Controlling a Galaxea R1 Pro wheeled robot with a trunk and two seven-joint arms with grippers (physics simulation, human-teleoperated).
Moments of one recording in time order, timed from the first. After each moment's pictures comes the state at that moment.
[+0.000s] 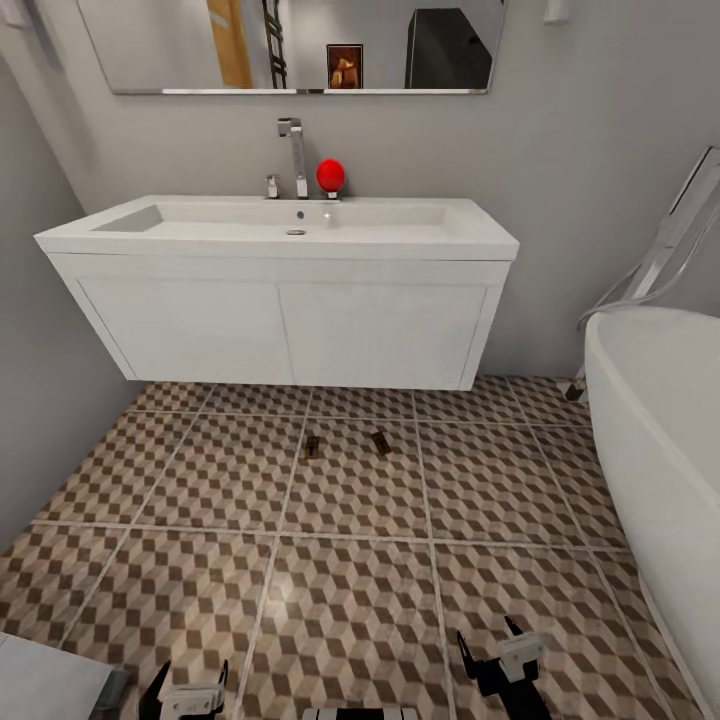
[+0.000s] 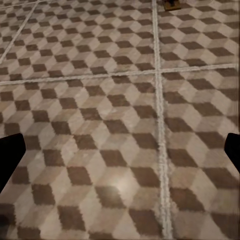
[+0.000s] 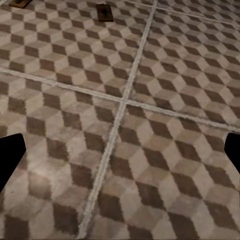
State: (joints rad) left arm -0.39 0.05 -0.34 0.08 0.20 -1.04 0.19; right arm -0.45 -0.05 0.07 -0.02 0.16 -0.93 -0.02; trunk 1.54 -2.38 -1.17
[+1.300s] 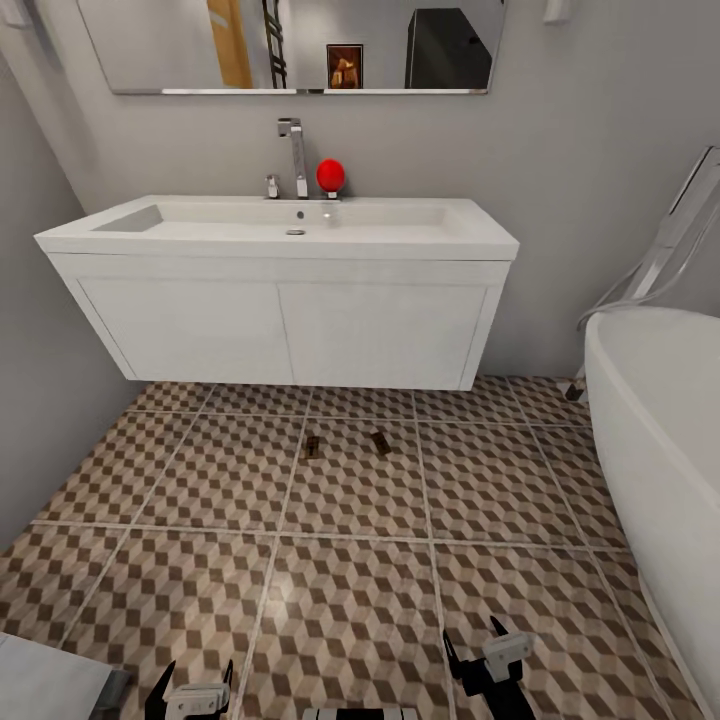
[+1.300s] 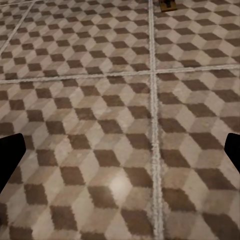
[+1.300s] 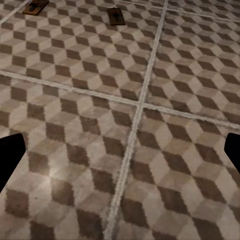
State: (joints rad) left arm -0.39 0.03 -0.34 0.08 0.21 -1.04 0.19; right arm -0.45 -0.01 0.07 -0.02 0.16 -0.92 -0.02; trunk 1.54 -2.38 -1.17
